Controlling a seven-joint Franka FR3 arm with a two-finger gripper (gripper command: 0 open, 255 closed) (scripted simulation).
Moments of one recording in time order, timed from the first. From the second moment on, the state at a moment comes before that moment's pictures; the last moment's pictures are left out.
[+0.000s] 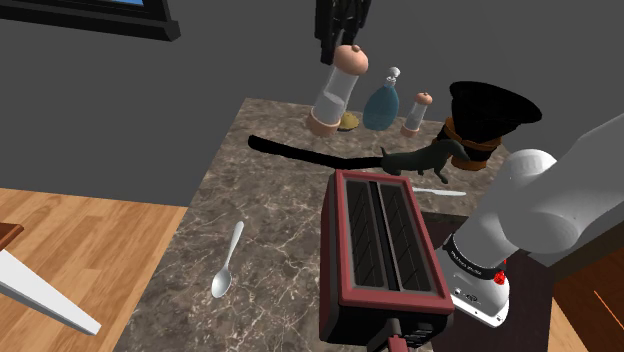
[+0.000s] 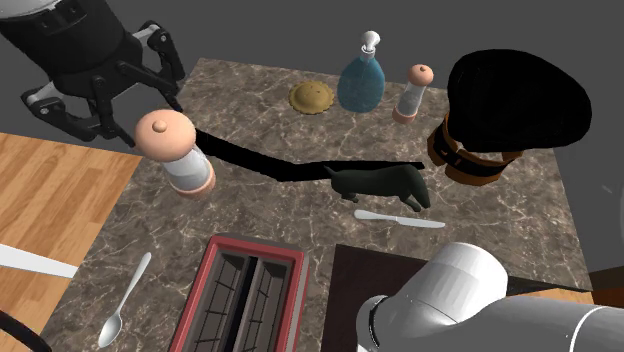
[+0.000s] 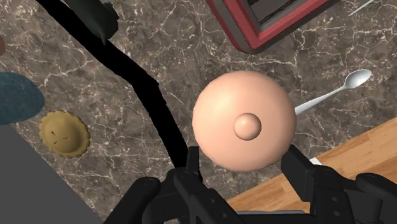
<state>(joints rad) 0.19 -0.36 0.15 -1.87 -0.02 1.55 0.22</state>
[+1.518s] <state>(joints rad) 0.24 -0.31 0.26 -2.04 0.00 1.77 0.38</state>
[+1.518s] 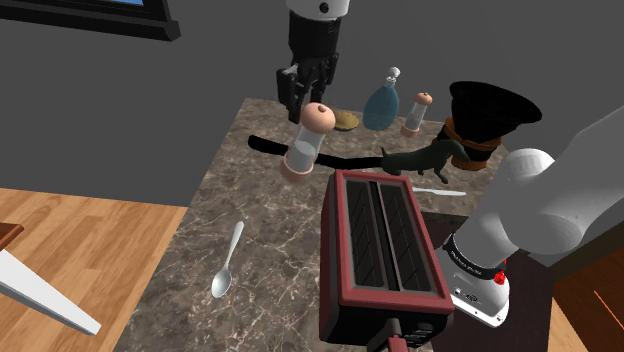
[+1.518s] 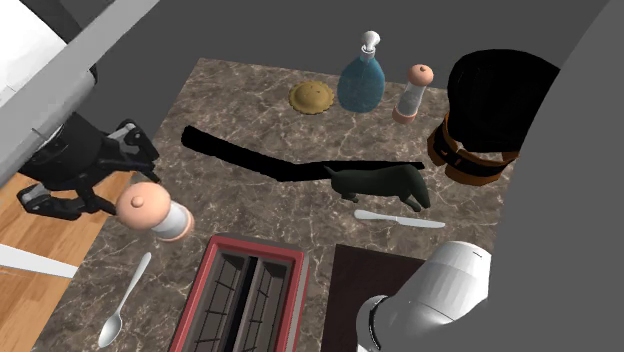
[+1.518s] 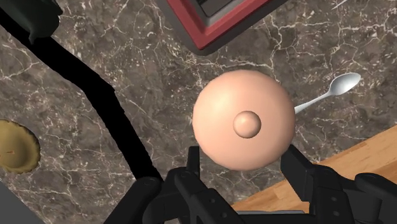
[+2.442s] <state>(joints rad) 0.24 -0.30 0.27 -2.22 0.00 1.96 0.40</state>
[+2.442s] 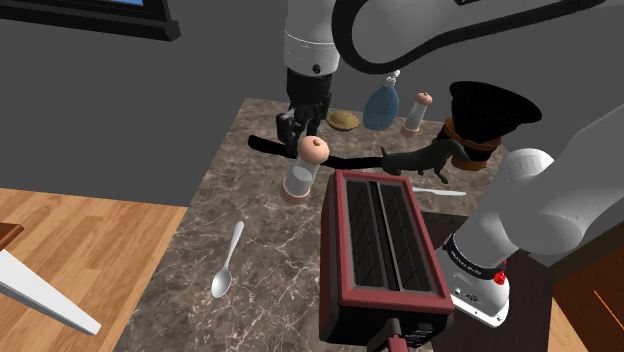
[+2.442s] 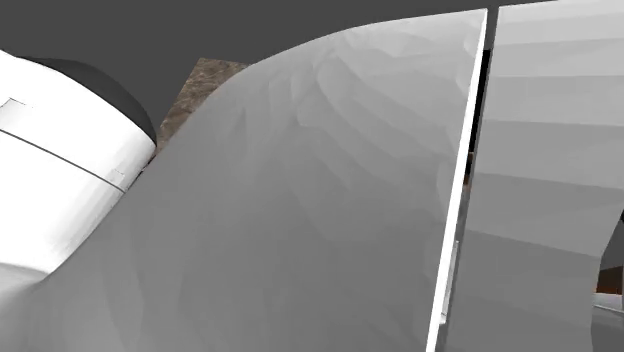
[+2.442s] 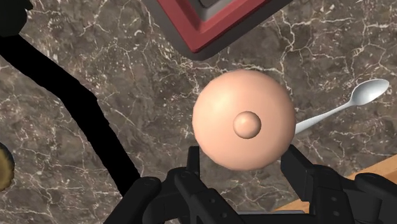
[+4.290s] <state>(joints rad) 0.24 -0.22 0.29 -2.38 -0.02 2.19 0.43</state>
